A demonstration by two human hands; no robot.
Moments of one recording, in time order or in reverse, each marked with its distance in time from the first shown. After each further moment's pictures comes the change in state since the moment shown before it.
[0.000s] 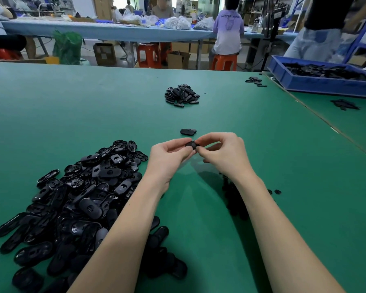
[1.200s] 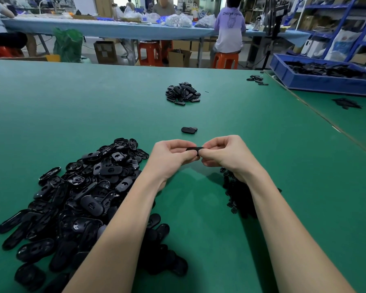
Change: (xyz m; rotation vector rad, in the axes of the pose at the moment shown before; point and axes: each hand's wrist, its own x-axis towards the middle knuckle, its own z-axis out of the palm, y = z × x) left_hand -0.008 0.009 -0.005 0.262 -0.084 -0.009; right_hand -0.001 -0.001 -0.010 0.298 -0.145 0.351
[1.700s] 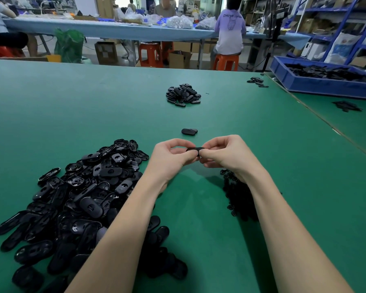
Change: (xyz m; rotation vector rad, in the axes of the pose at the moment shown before) left_hand 0.003 -0.003 0.002 -0.025 0.012 0.035; right_hand 0.000 -0.005 -0.001 -0.014 -0.028 -0.008
